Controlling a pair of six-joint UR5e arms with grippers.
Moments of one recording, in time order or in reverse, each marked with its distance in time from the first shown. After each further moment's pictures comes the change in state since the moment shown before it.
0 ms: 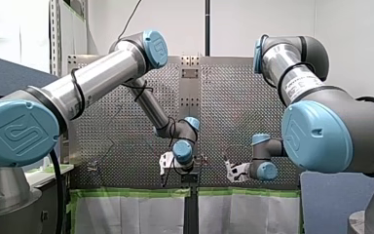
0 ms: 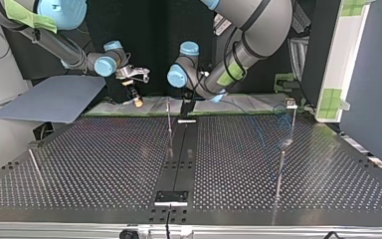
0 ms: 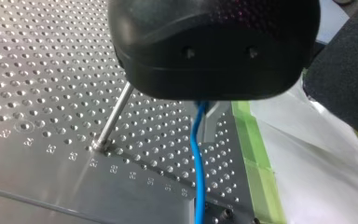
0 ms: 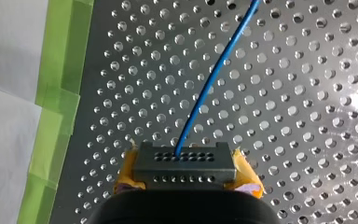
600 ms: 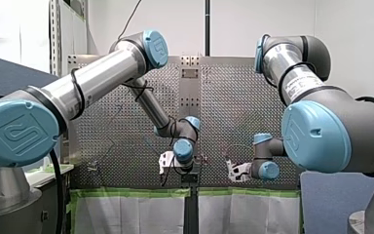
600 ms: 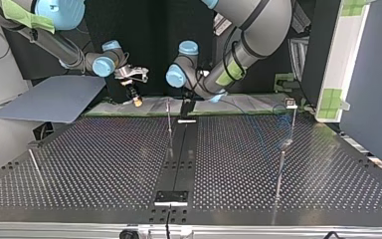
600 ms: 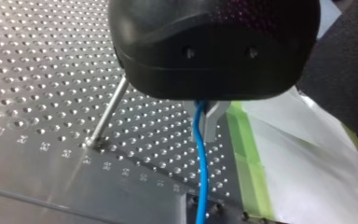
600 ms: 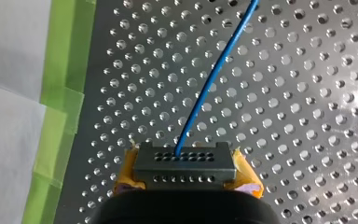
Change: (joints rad) left arm -0.009 0.000 0.007 -0.042 -0.026 0.005; right arm -0.011 -0.002 0.001 0.020 -0.024 -0.009
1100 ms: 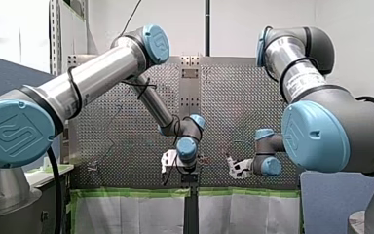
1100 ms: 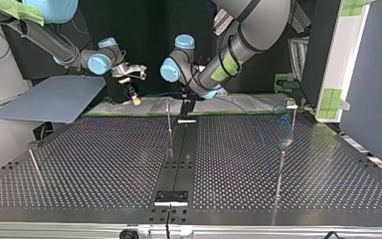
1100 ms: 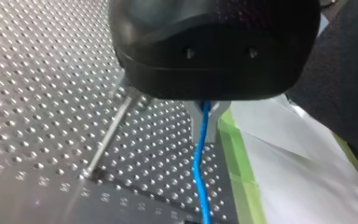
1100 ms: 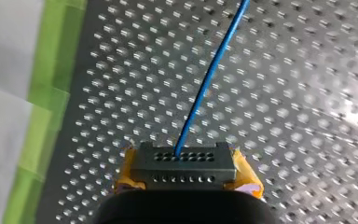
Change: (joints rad) left arm -0.043 0.031 -0.021 -0.018 -0.030 0.002; right arm -0.011 -0.072 0.066 -0.011 -0.032 -0.010
